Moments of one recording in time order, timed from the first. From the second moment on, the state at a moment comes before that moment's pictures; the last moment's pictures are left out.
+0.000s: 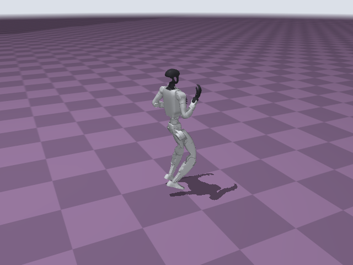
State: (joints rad) left arm 0.42 0.49 -0.32 -0.27 -0.28 -0.47 0.18; right arm 0.08 -0.39 0.21 -0.63 0.51 -0.48 -0.11; waist 0.22 0.05 0.04; left_leg -0.22 0.17 0.23 0.76 0.09 -0.05; right_leg -0.27 -0.09 -0.11 1.07 -0.33 -0.15
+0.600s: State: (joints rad) left arm 0.49 0.59 -0.25 -0.19 -0.55 -0.47 0.20; right arm -0.40 -0.53 0.16 -0.36 0.51 -0.51 -0.43; waist 0.29 0.02 0.23; left_leg -1.07 0.18 0.18 2.11 -0.31 0.05; right_leg 0.28 -0.12 0.16 0.19 -0.36 -0.06
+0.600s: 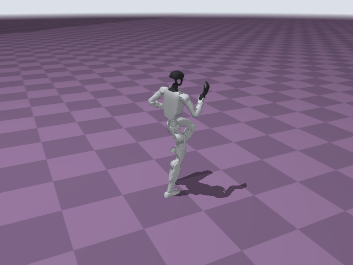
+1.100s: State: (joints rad) left arm -0.09 0.39 -0.36 -0.39 -0.01 -0.48 0.39; right arm 0.46 -0.53 0.19 -0.50 0.55 -0.48 -0.07; waist -0.11 0.09 -0.04; left_leg 0.07 0.14 0.09 0.14 0.16 -0.05; right_leg -0.38 -0.07 -0.22 1.12 -0.02 0.02
